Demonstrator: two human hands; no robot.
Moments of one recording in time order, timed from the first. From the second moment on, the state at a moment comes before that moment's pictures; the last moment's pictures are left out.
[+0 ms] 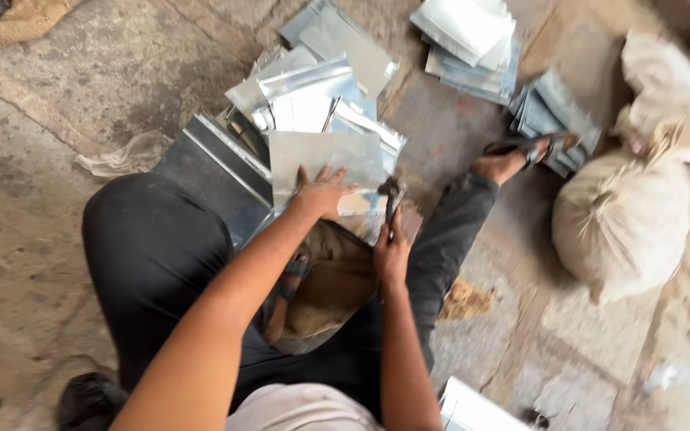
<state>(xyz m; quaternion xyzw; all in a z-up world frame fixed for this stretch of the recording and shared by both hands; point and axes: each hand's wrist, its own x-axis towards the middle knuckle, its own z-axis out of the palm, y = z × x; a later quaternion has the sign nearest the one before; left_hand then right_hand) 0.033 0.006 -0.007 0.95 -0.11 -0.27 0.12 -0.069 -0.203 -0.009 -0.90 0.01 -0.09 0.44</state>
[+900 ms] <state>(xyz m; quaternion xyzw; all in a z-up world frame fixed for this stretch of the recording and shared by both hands) 0.024 0.079 -0.099 0.82 0.32 0.13 0.45 -0.037 -0.206 0.030 -0.84 0.07 -0.01 0.55</state>
